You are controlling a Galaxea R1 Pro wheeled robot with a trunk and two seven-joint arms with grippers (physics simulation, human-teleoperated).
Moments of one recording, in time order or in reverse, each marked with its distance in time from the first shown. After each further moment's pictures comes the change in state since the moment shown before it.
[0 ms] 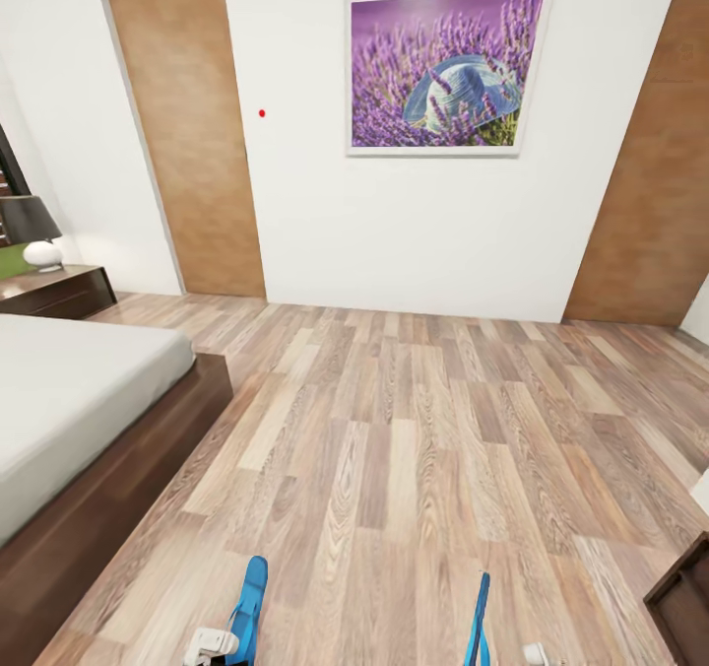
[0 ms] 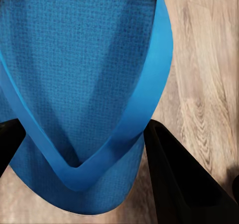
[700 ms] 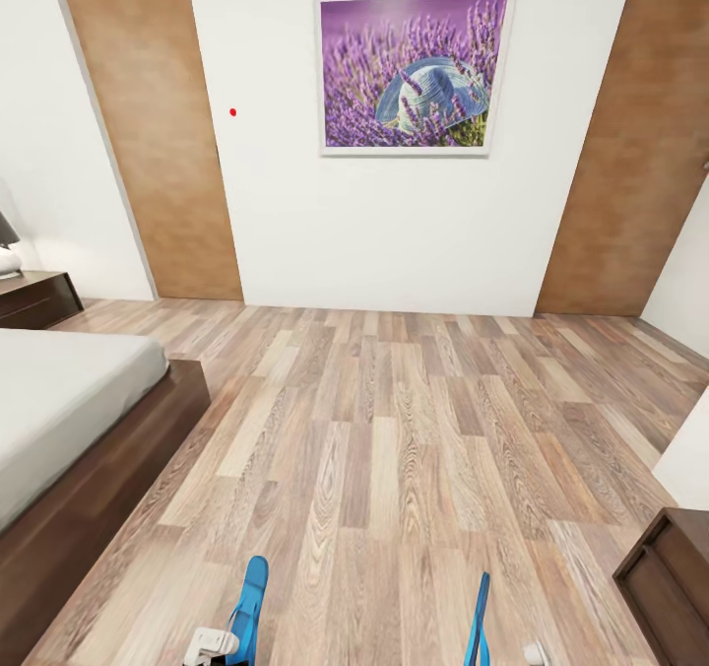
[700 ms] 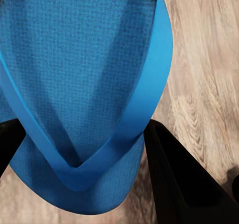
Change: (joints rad) left arm 0.000 0.000 0.000 0.000 0.000 0.001 0.000; right arm 0.000 0.000 0.000 0.000 0.000 0.000 0.000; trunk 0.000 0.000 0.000
